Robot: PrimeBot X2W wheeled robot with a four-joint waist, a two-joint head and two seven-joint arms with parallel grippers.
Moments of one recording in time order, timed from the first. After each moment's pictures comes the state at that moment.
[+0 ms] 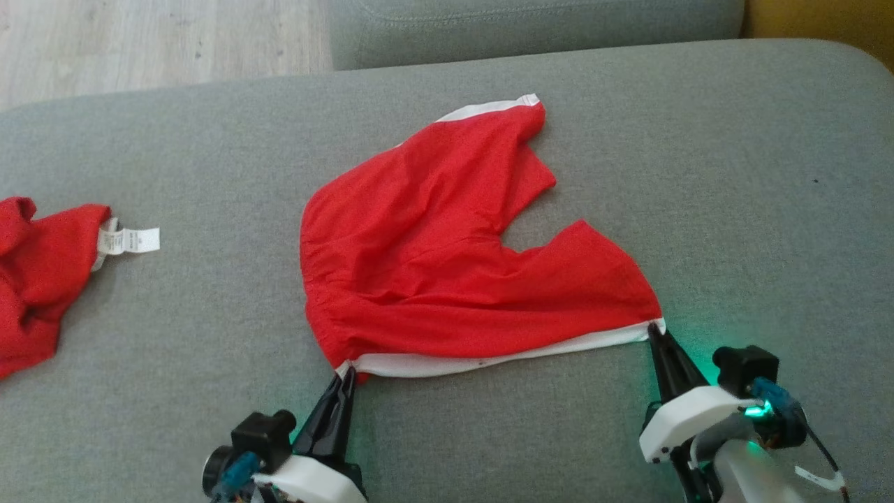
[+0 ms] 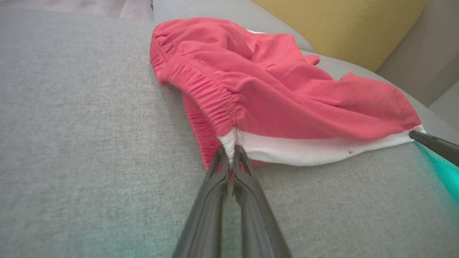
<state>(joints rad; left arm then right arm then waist) -0.12 0.09 -0.41 0.57 -0.38 -0.13 -0.26 -0.23 -0.05 0.11 0.78 0.17 0.13 -0.26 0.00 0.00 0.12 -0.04</state>
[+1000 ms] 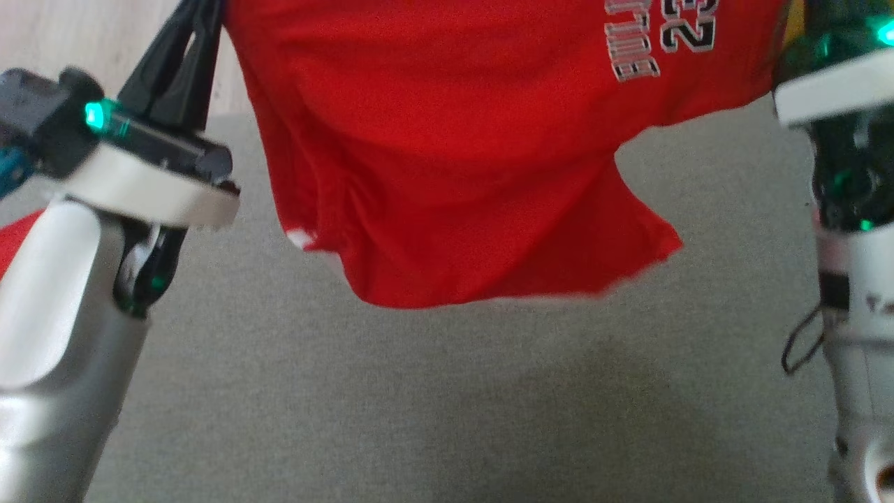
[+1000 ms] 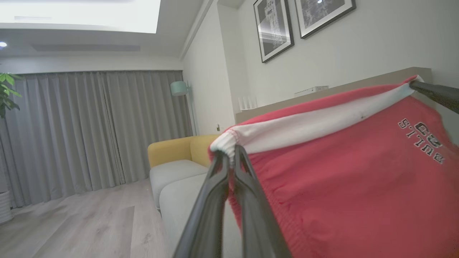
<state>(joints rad) -0.66 0.44 -0.40 0.06 -0.53 -0.11 -0.03 -0.69 -0.20 0.10 0.12 0.67 0.13 0.08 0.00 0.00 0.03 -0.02</state>
